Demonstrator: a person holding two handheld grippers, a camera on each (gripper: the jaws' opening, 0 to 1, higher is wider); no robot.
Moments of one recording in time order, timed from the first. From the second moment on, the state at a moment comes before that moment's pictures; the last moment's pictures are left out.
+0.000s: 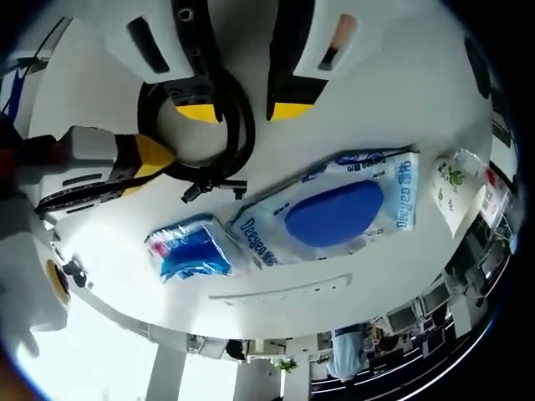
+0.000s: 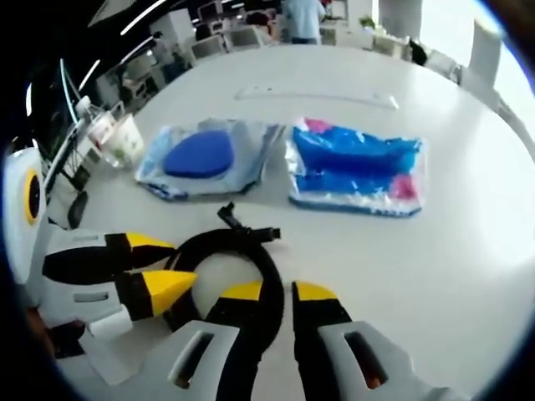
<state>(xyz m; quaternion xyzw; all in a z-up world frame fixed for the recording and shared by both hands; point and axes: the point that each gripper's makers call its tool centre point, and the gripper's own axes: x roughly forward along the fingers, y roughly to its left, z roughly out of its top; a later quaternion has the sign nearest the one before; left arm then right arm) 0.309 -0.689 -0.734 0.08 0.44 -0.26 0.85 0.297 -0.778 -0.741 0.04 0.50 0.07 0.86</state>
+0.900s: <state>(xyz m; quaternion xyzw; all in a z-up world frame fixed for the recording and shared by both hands) 0.314 -0.678 -0.719 0.06 0.43 -0.25 0.87 0.300 -0.791 -0.725 0.05 0.47 0.06 0.88</state>
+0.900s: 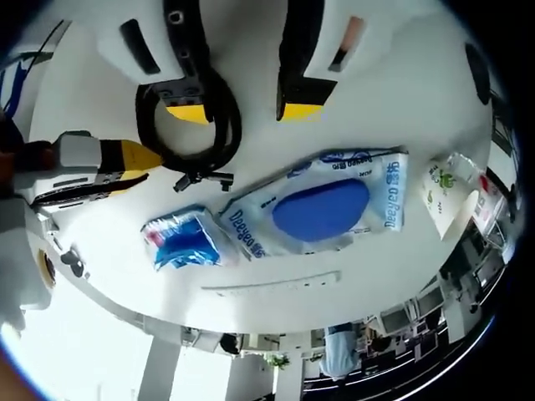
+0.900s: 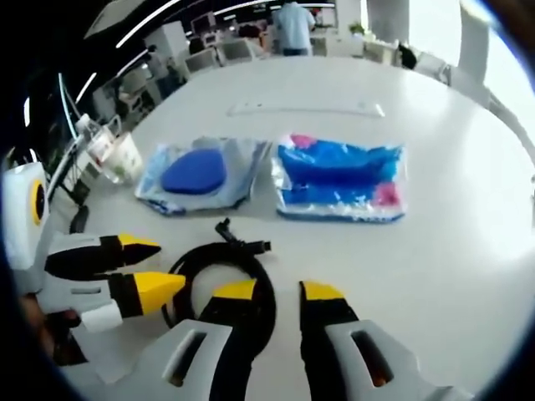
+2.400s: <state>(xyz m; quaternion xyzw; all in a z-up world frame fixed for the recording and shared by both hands) 0.265 -0.640 -0.707 0.03 0.41 -0.24 0.88 0.245 -0.794 -0.713 0.05 0.44 0.06 0.89</state>
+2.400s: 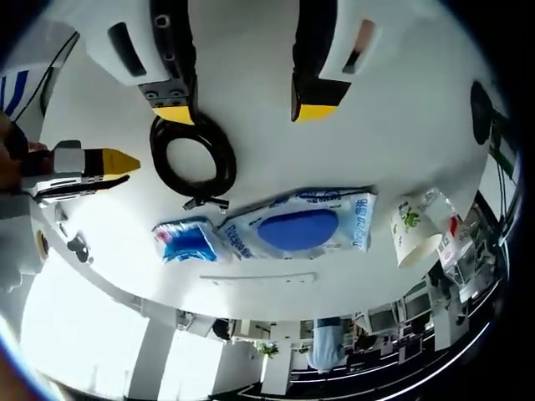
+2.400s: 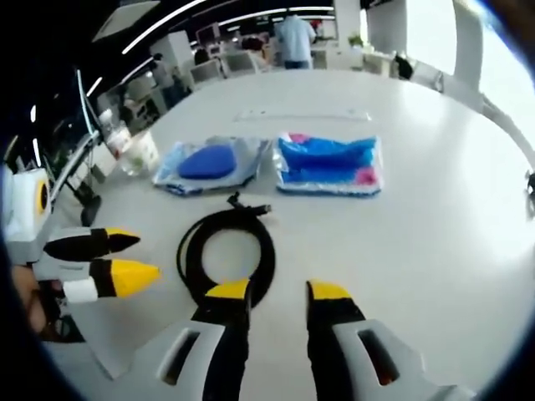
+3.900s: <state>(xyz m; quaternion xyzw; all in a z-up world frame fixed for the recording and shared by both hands) 0.225 -0.581 -0.681 -0.02 0.34 -0.22 0.91 0.186 -0.795 -0.702 0.03 0.42 0.09 0.90</state>
